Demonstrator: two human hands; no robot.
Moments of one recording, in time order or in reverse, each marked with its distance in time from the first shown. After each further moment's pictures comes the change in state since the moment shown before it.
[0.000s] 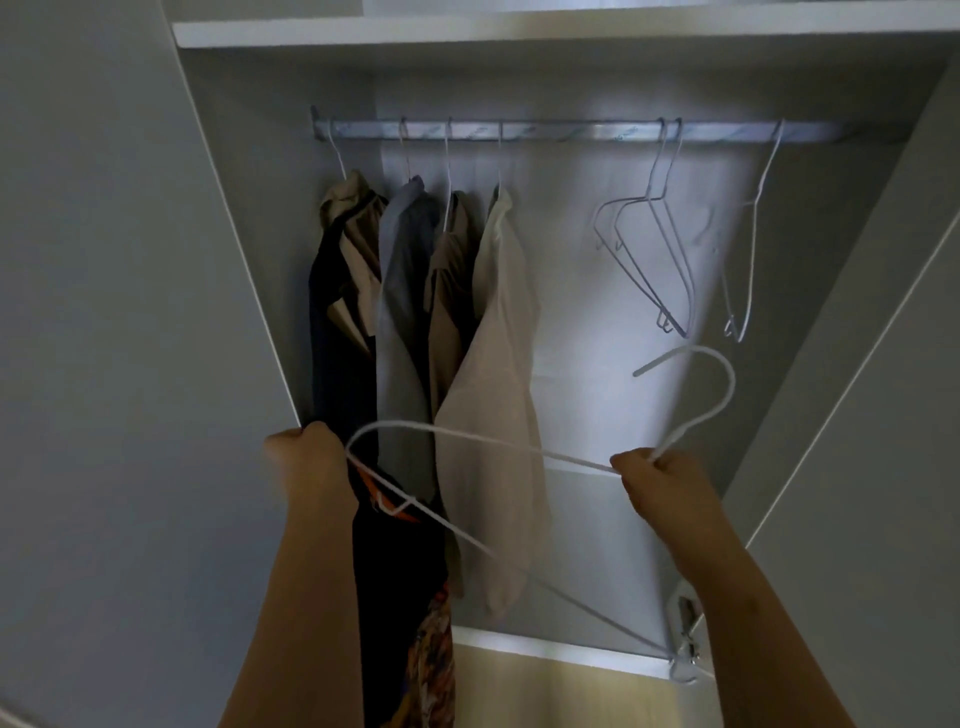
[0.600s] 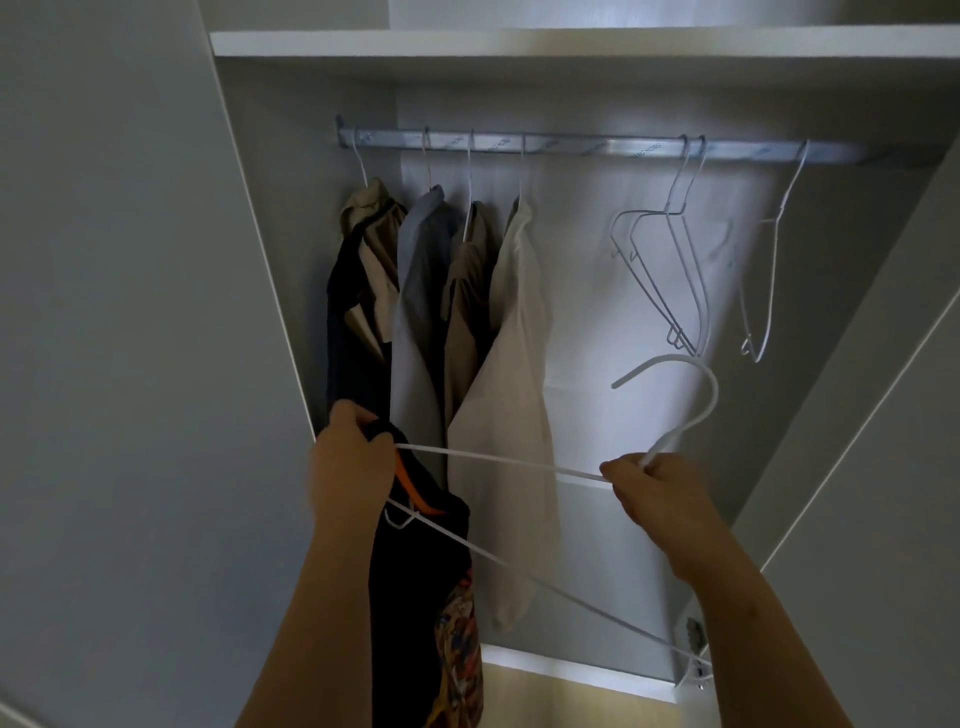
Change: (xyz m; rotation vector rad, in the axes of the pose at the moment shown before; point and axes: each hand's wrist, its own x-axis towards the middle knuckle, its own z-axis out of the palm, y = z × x) left_hand -0.006 -0.004 -0.001 0.459 -0.153 0.462; right_hand 0.004 -0.019 0.014 -0.098 -0.113 -0.015
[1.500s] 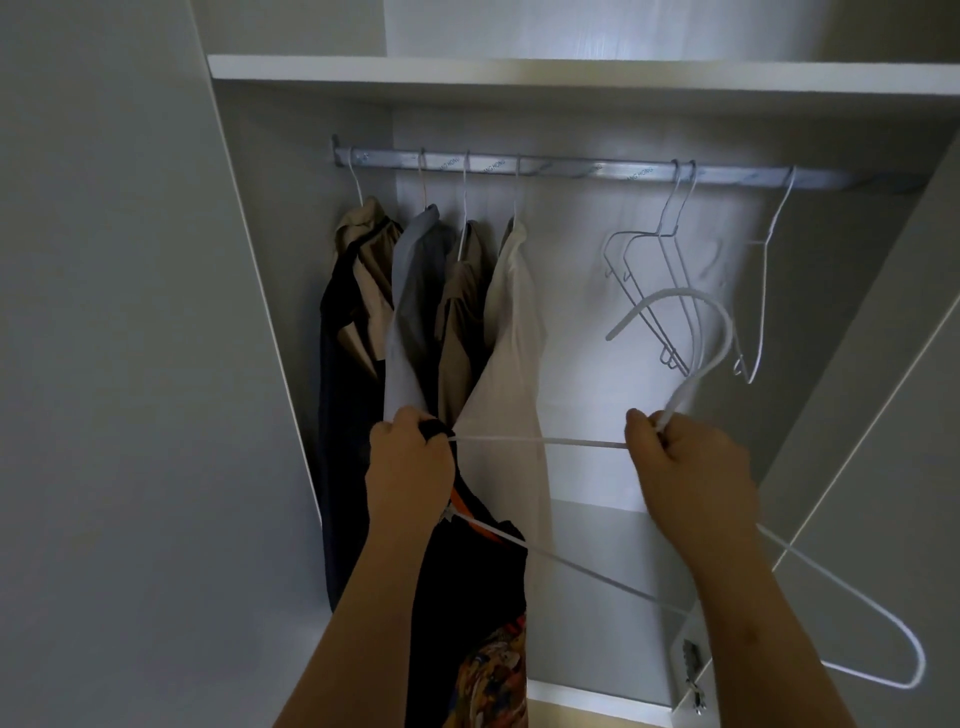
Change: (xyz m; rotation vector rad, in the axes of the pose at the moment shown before) left_hand -0.013 0.042 0.025 -0.131 -0.145 0.069; right_hand -0.009 -0.048 -0.010 -0.382 0.444 -0.336
